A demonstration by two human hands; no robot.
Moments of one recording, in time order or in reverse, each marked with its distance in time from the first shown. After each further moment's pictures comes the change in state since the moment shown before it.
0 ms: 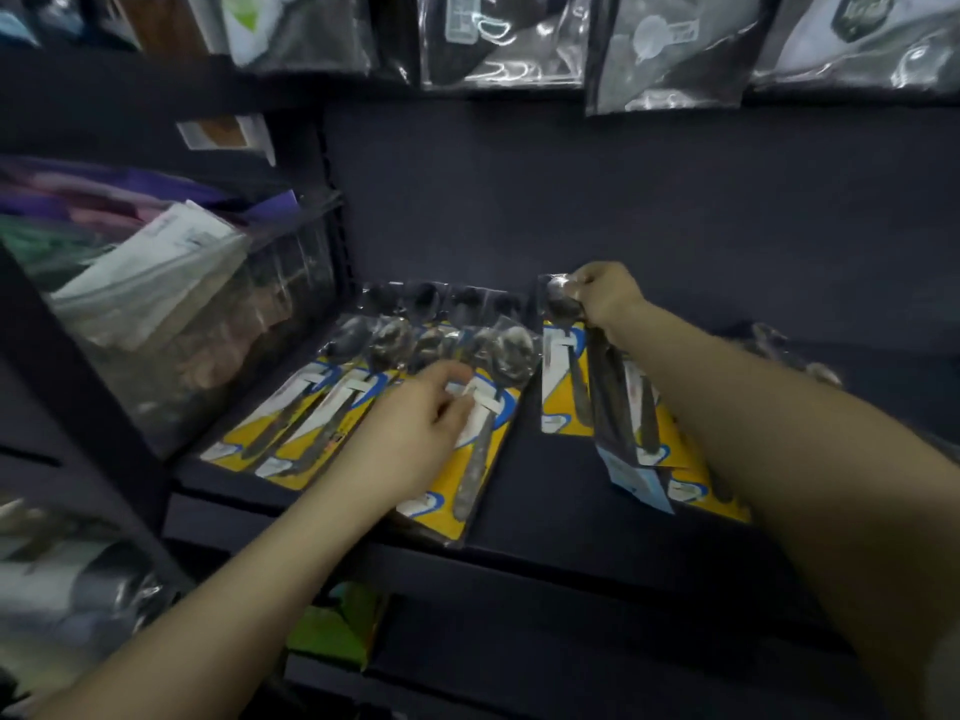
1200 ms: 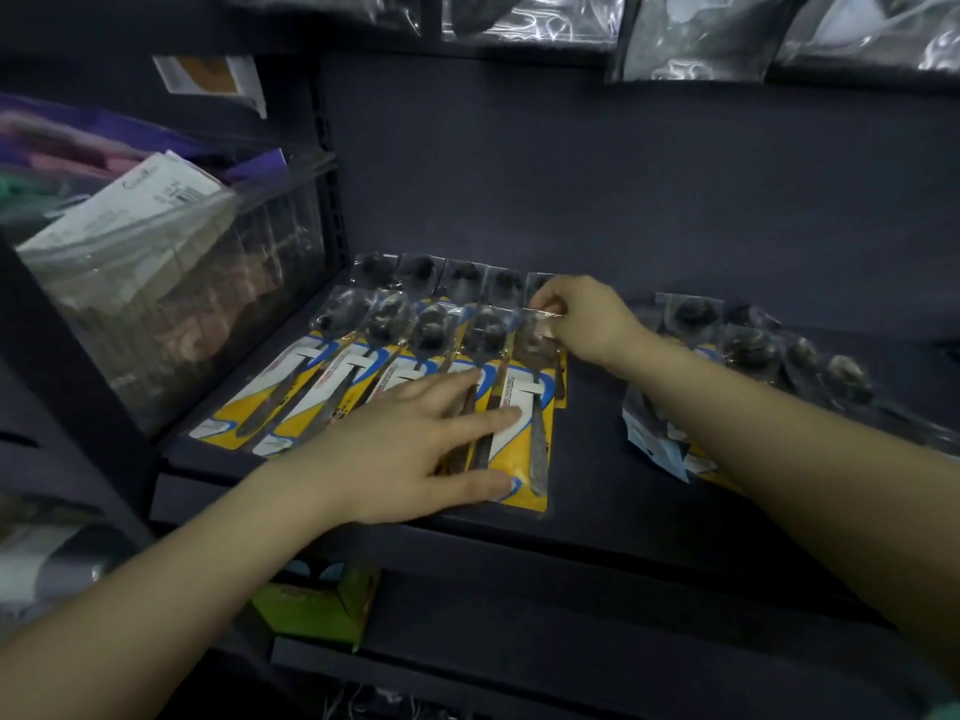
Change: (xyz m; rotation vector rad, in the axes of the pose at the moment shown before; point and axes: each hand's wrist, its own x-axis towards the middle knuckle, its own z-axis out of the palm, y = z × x) left_hand -0.014 -0.029 -0.021 0.546 -0.515 0.347; right_hand -0.080 -0.018 0.015 -0.319 -0.112 -0.251
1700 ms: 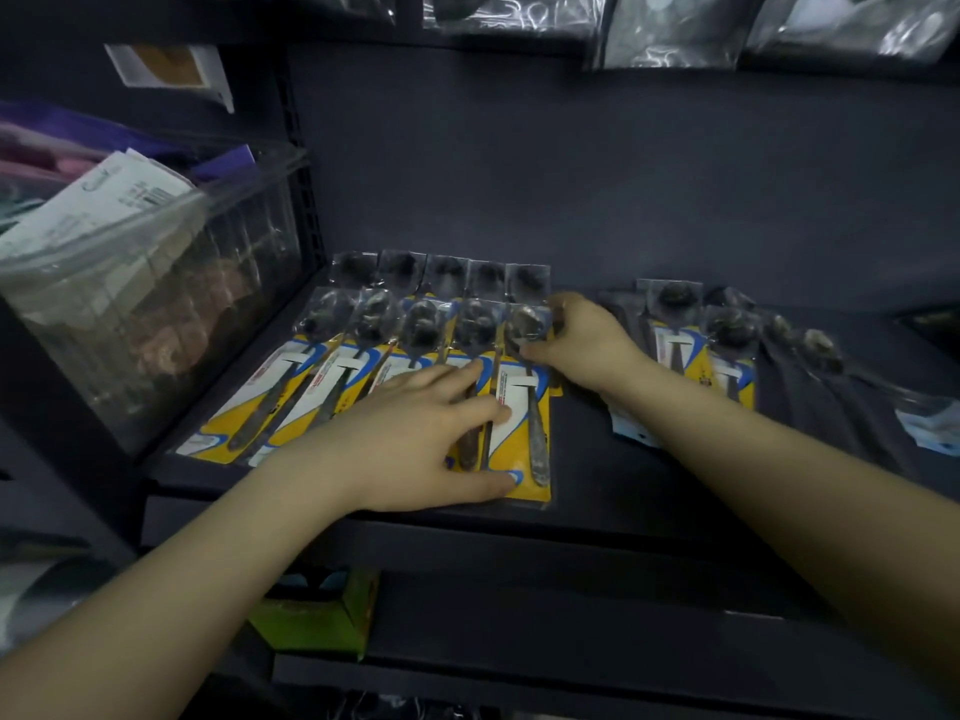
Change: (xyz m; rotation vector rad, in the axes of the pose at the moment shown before) left_hand 0.009 -0.004 -0.005 0.039 -0.040 0.037; right_hand -0.034 -0.005 0.013 0.056 0.045 0.157
